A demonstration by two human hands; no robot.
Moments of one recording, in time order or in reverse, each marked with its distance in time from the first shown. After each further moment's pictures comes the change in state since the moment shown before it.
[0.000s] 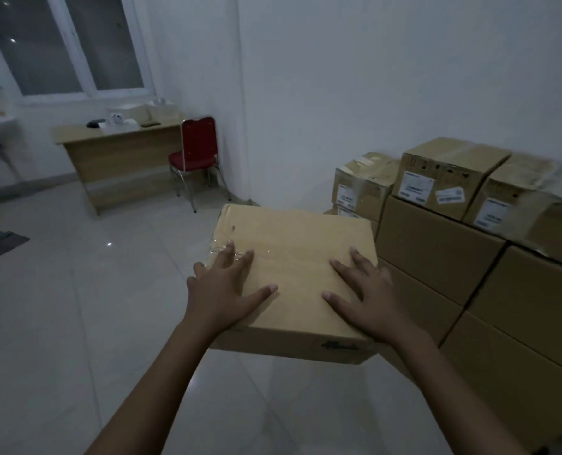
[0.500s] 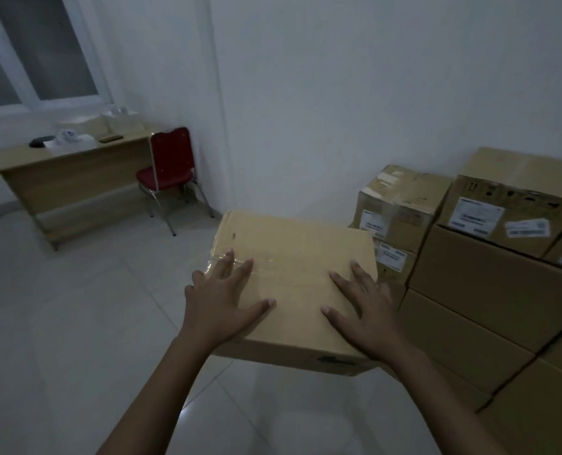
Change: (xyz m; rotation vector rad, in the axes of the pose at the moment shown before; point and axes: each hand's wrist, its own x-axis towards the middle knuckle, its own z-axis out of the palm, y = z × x) left_hand 0.286 -0.140 0.032 0.001 -0.035 0.145; right_hand 0.263 -0.051 0.097 0.017 0.094 0.132
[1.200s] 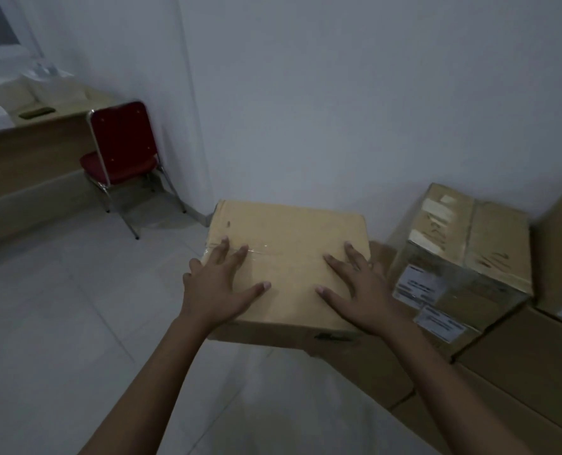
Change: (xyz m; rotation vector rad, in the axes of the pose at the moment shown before) left_hand 0.372 -0.086 0.099 -0.107 -0.128 -0.006; right_hand 0.377 0.028 0.055 -0.105 -0.065 0.082
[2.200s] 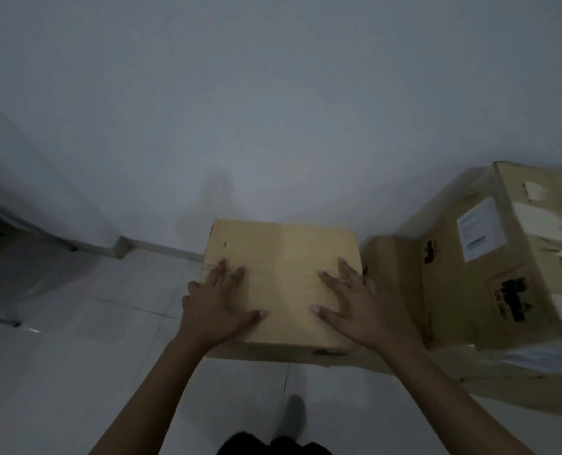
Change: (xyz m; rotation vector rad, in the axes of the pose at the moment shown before) left_hand 0.434 -0.073 0.159 0.073 -0.503 0.319; right_hand 0.328 0.083 0.147 0.028 -0.051 0.496
